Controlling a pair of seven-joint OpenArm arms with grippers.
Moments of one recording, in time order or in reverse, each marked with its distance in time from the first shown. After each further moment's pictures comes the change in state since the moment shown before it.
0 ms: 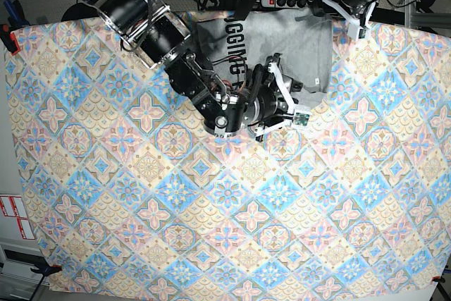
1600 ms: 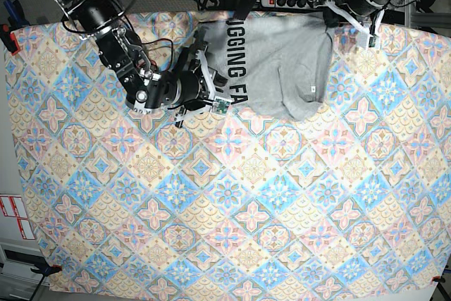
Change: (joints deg) left arm 0.3 -0.3 -4.0 2.3 -0.1 -0.4 0.3; right arm -11.9 19.2 8.5 17.0 0.0 -0.4 -1.6
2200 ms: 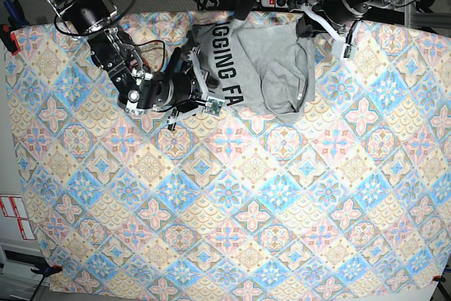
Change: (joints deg) left arm -4.7 0.2 7.6 4.3 -0.2 0.0 -0.7; right arm 0.0 2.6 0.0 2.6 0.1 0.0 -0.3
